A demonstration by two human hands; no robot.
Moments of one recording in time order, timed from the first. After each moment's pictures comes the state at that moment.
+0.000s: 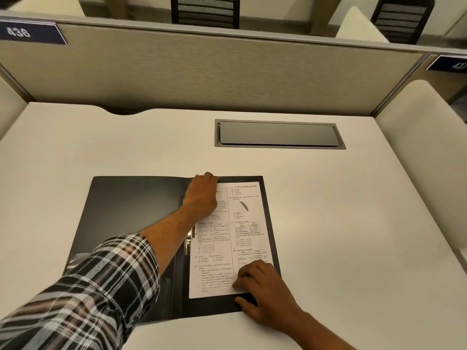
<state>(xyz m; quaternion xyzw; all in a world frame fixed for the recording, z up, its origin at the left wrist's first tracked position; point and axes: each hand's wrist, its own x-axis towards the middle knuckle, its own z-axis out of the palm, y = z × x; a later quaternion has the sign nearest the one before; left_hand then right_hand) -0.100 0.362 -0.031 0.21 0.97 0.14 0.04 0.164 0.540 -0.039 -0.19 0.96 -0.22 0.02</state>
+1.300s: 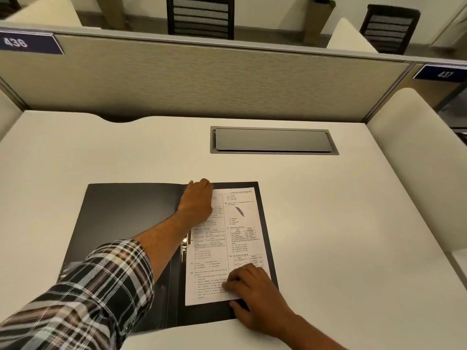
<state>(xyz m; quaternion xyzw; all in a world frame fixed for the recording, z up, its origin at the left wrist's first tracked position) -0.102 0.362 -0.028 0.21 0.97 0.11 0.06 0.157 0.529 -0.038 -0.19 0.95 -0.23 0.04</state>
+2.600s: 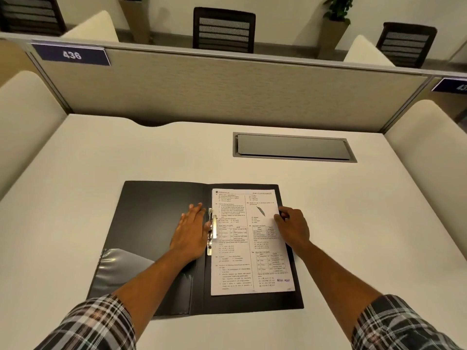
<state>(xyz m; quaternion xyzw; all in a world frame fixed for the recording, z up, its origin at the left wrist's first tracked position) -0.006 0.270 -0.046 0.11 0.96 0.23 0.08 0.013 0.570 -0.034 0.23 0.90 -0.37 0.01</state>
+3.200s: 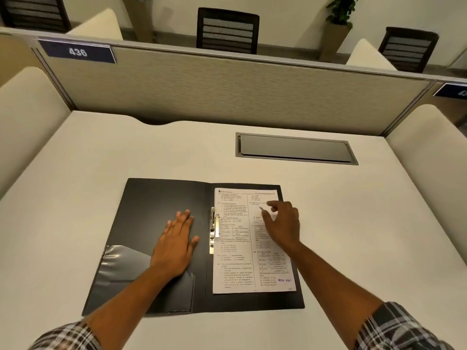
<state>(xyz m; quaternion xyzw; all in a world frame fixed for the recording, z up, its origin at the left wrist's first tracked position) 0.023 0.221 -0.061 0.10 0.98 0.16 0.05 0.016 0.528 -0.012 0.17 0.93 -0.32 -0.05</state>
